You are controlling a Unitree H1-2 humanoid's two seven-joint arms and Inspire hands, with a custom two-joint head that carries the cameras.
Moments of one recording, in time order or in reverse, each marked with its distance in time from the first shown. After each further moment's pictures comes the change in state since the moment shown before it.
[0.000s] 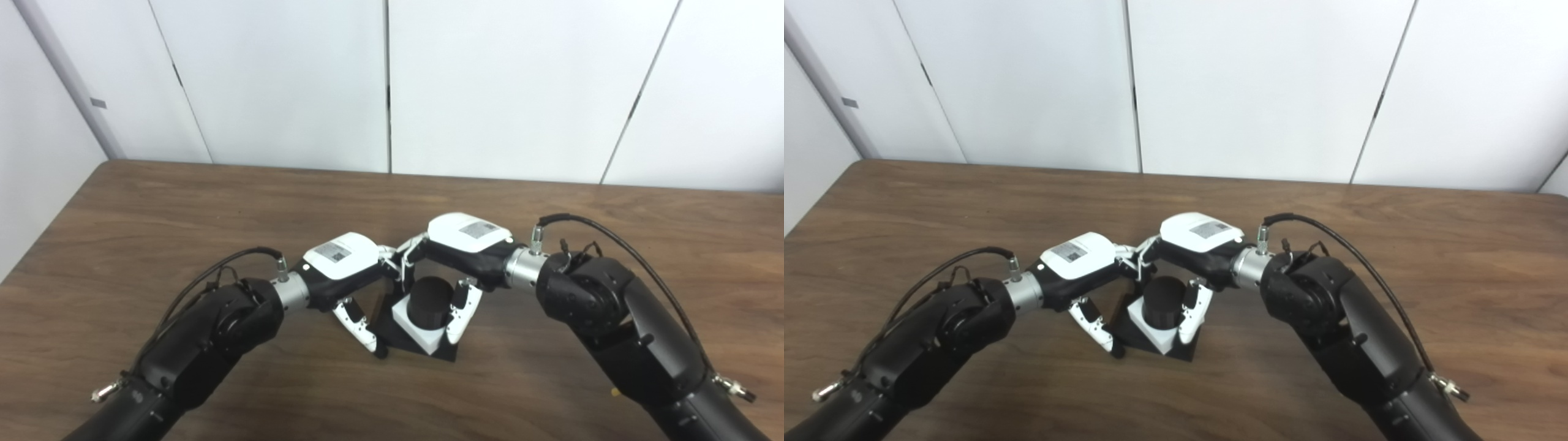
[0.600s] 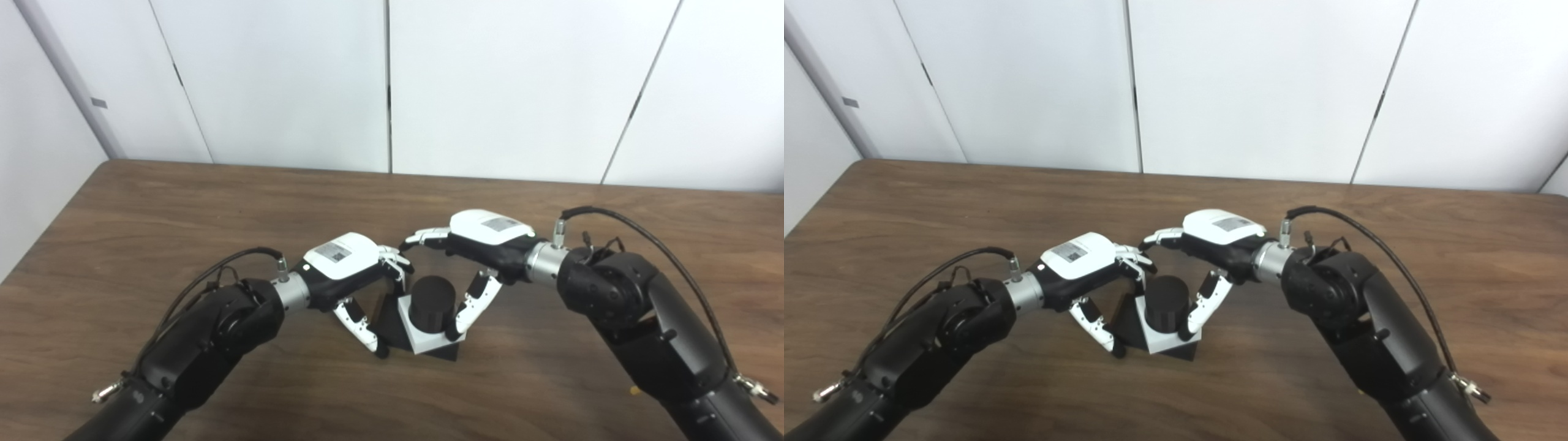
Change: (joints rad) left arm 0.002 -0.002 0.002 0.002 -0.002 0.000 0.000; right arm 0.004 -0.026 -0.066 -0.023 0.026 0.039 0.021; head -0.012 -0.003
